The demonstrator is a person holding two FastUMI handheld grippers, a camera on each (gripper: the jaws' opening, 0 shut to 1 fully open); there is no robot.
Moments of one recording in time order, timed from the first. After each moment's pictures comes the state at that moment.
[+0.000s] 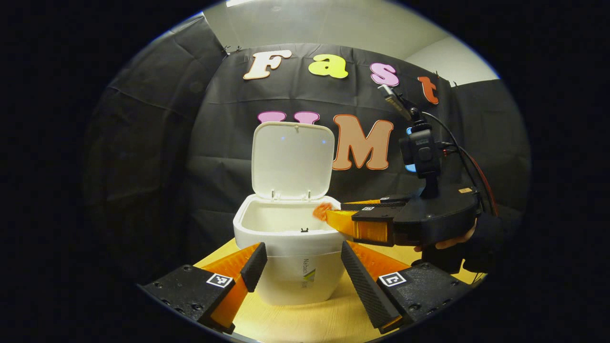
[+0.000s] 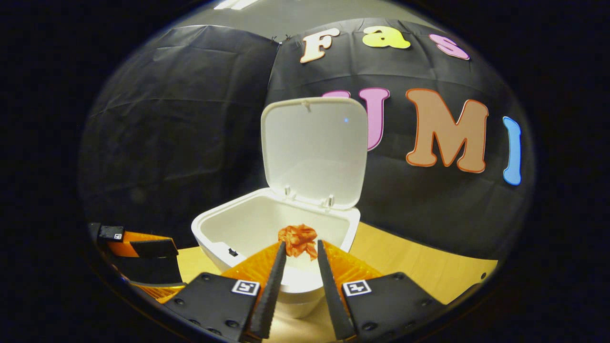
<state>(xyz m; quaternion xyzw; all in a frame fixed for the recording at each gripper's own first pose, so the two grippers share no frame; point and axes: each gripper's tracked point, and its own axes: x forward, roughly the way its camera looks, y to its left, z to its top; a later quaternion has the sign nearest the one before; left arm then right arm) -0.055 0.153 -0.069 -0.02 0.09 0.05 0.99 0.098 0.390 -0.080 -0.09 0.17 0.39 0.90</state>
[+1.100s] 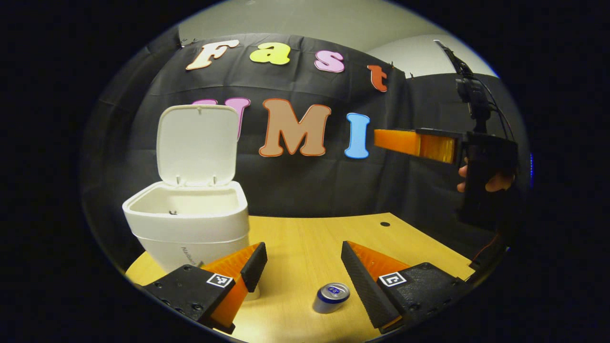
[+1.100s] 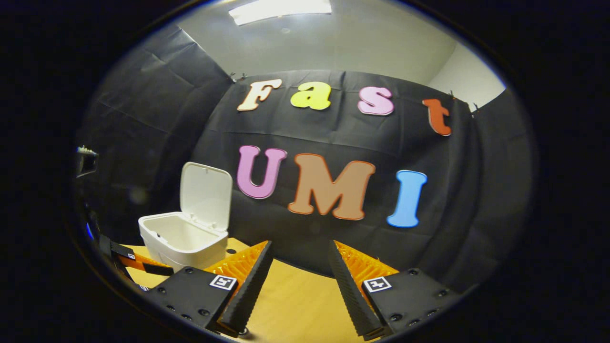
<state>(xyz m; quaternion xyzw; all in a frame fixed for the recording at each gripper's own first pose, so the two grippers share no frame) -0.027 -0.017 -0.111 -0.02 0.12 -0.11 0.99 0.093 0.077 0.031 -0.09 0.00 0.14 0.99</state>
